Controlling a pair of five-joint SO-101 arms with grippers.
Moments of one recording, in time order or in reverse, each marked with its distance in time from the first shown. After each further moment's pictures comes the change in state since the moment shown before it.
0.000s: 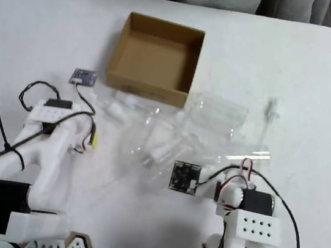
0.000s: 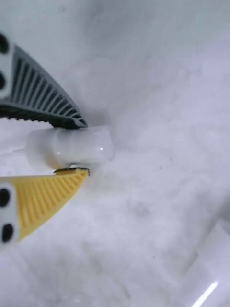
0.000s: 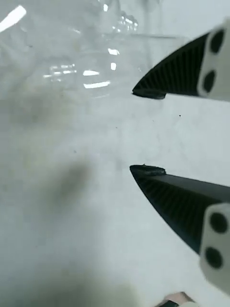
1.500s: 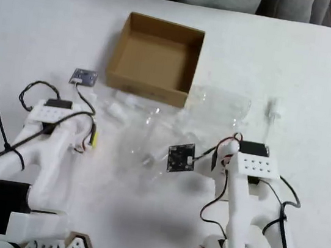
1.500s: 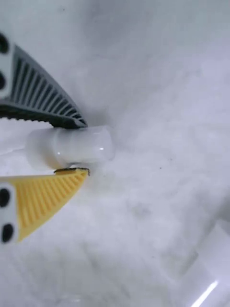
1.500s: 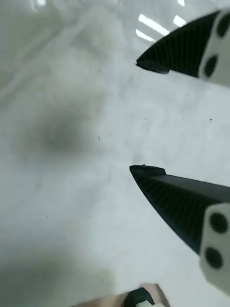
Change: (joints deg) left arm 0.0 0.0 0.0 -0.2 0.0; right arm -3.1 37.4 -19.8 1.2 4.7
